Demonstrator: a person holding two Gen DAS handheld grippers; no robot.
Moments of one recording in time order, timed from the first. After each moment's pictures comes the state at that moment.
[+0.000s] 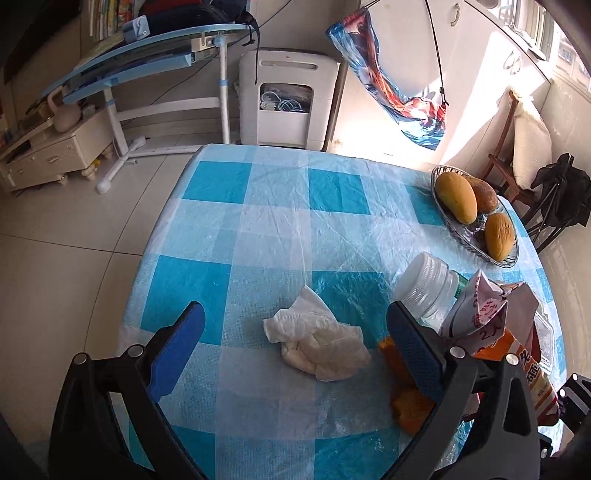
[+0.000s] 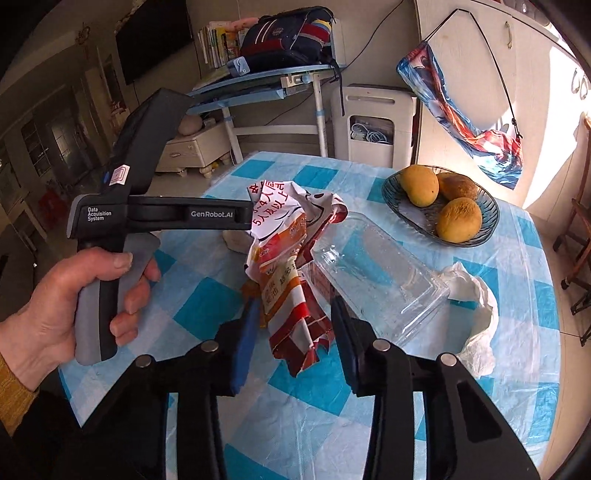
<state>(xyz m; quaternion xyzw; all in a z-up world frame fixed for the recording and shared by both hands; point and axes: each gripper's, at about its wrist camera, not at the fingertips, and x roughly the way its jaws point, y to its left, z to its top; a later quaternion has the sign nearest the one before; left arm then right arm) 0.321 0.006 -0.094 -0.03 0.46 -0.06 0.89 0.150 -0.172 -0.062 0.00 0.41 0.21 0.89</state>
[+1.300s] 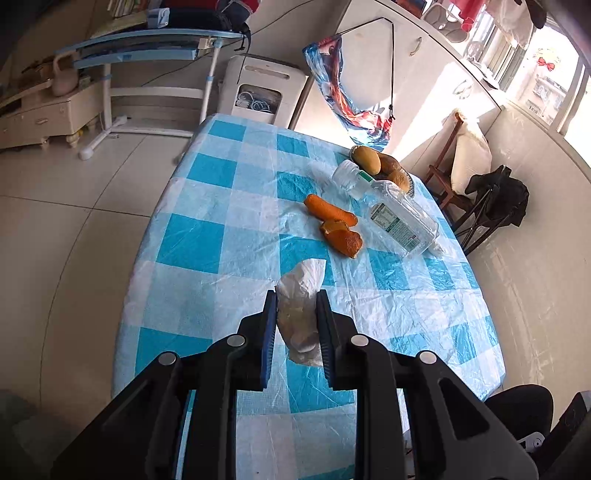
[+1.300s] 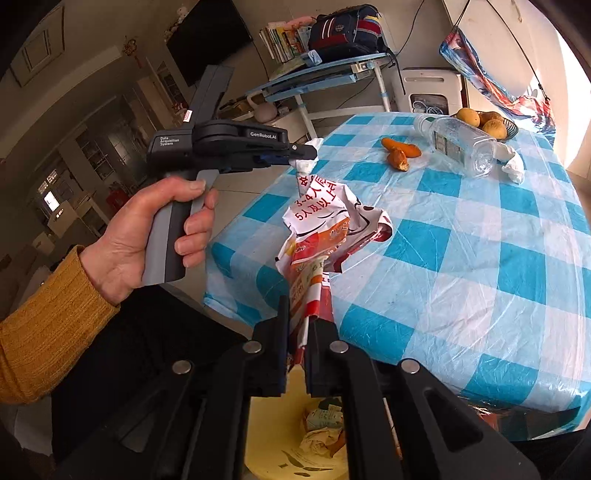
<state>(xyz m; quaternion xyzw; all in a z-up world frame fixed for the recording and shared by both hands) 0.124 0.060 -0.056 -0.12 0.43 -0.14 0.88 -0.078 -0.162 -0.057 0.06 0.42 0.34 0.84</state>
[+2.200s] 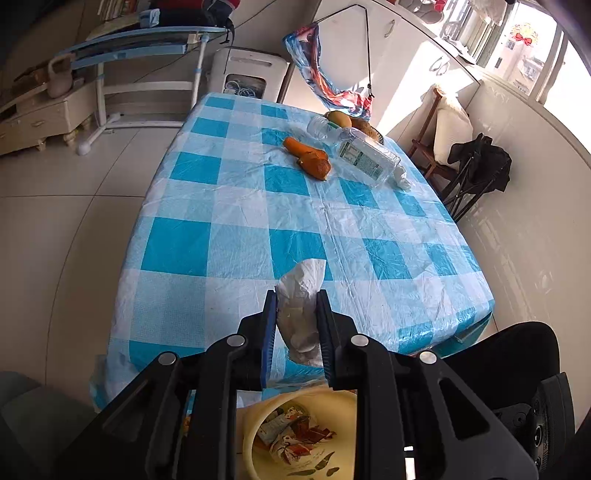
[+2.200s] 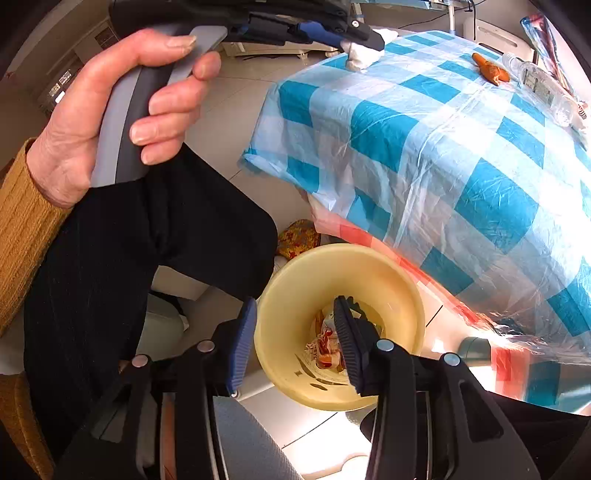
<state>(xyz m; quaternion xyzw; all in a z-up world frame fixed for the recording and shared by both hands) 0.018 0.061 -0.063 -0.09 0.45 -0.17 0.87 -0.131 -0.111 -0.099 -0.06 0.51 0.37 0.78</state>
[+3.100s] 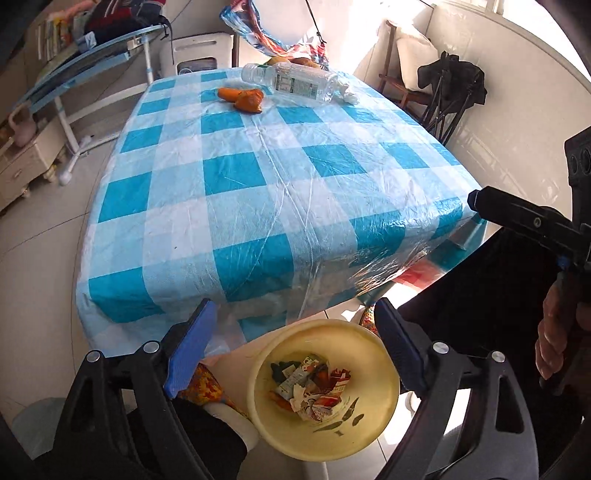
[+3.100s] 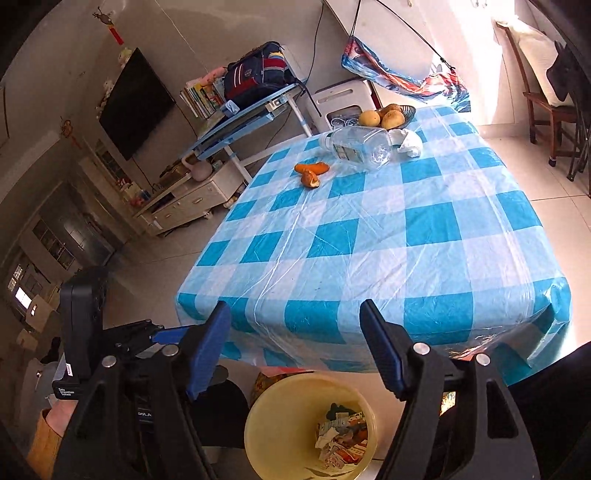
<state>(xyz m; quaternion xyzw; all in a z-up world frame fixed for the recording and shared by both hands) -0.042 0.013 -0.079 0.04 0.47 -0.19 0.86 -0.099 -0.223 -0.054 0.19 0.38 0.19 0.89</state>
